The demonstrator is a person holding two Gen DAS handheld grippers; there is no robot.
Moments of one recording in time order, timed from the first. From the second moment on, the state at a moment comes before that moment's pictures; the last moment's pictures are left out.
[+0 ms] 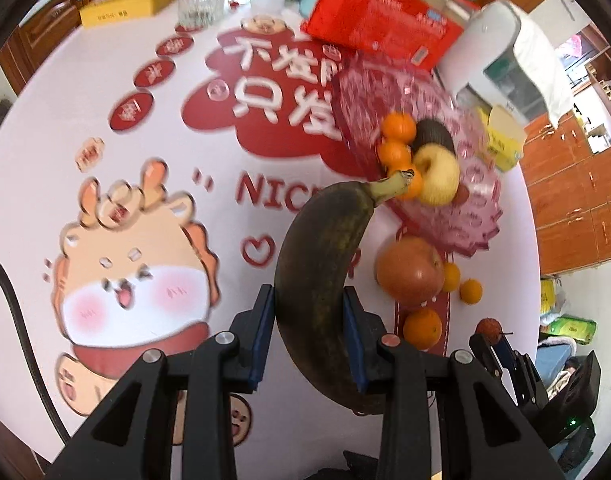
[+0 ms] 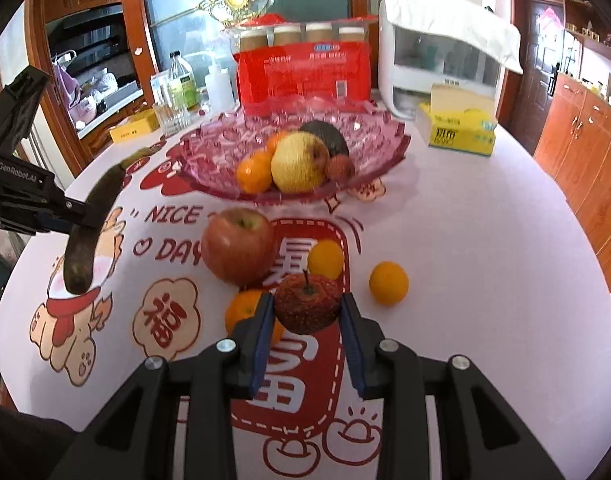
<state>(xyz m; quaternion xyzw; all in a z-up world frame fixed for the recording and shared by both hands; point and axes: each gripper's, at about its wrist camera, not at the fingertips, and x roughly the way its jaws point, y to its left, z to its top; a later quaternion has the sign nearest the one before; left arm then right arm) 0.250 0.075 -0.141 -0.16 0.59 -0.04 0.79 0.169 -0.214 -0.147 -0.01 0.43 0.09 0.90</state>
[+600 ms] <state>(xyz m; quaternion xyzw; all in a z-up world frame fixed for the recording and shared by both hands) 0.326 0.066 -0.073 -0.11 0.52 -0.07 0.84 0.211 -0.186 -0.112 -0.04 0.37 0.13 0.92</state>
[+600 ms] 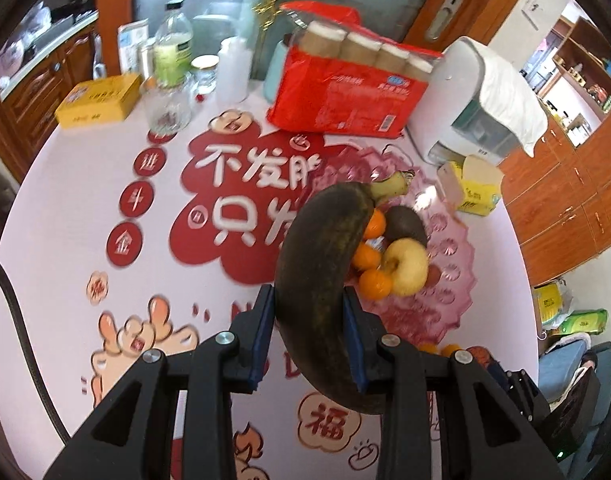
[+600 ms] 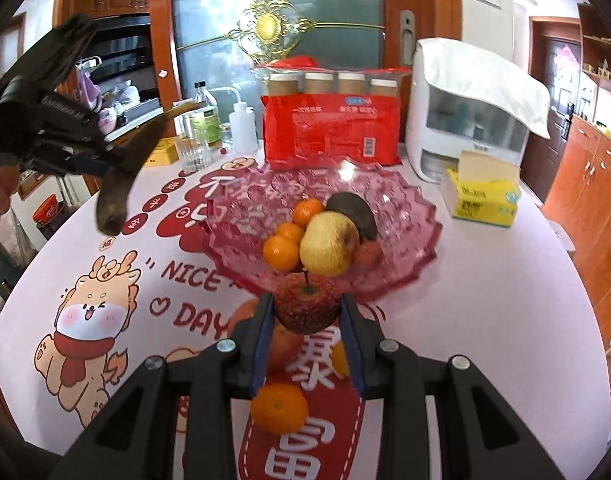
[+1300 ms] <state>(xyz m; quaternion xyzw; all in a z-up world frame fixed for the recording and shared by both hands) 0.400 0.007 -0.120 -0.08 0.56 -0.07 0.82 0.263 -0.180 -0.131 -0.03 0.40 0.16 0.90</state>
